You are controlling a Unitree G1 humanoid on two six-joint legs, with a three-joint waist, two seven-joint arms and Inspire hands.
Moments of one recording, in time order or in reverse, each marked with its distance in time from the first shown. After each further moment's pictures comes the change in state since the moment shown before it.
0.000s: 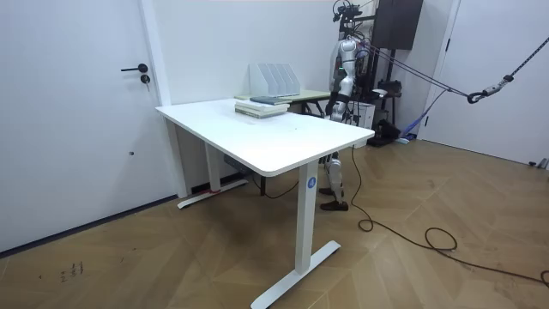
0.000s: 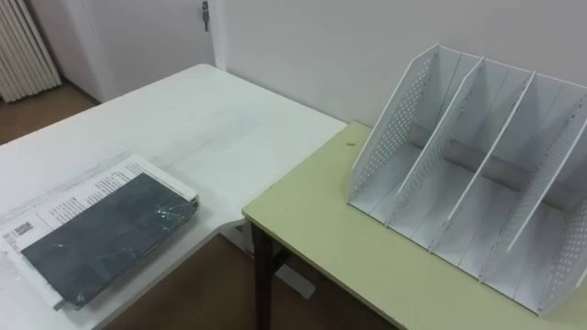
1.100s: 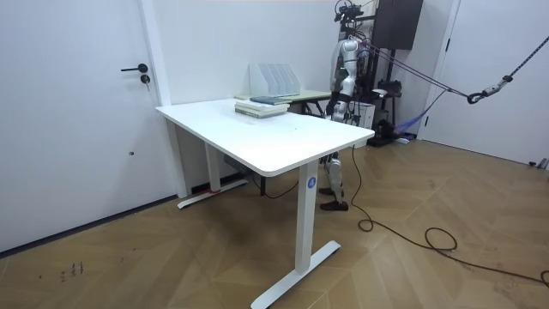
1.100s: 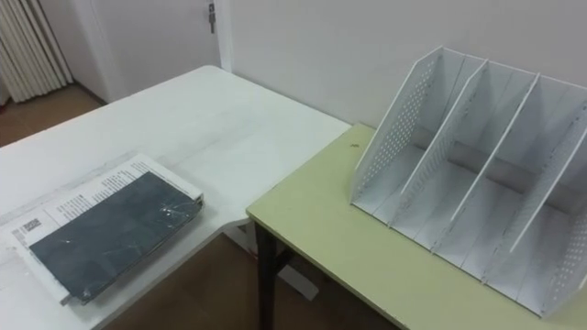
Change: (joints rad) left arm -0.002 0.000 0.030 0.000 0.105 0.001 0.006; right arm 0.002 -0.002 0.001 0.000 -0.003 0.000 -0.003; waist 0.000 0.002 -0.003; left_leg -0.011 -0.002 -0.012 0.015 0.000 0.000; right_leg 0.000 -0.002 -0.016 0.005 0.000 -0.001
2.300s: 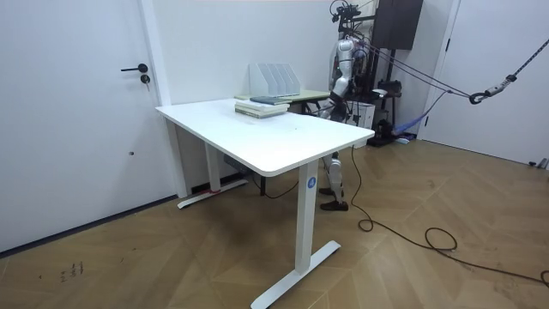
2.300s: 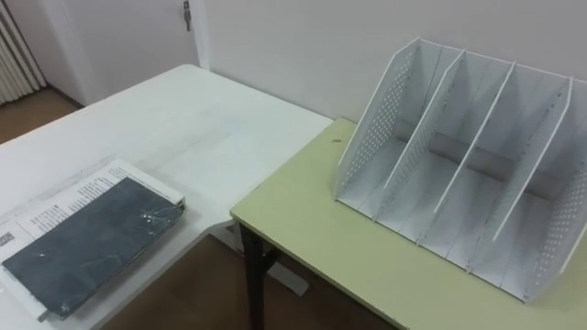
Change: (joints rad) left arm -0.048 -0.011 -0.351 -0.271 1.198 0.046 0.064; right arm -0.074 -0.014 0.069 0.034 -0.117 -0.059 0.000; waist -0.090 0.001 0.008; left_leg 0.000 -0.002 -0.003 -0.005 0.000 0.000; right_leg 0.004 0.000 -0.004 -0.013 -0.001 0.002
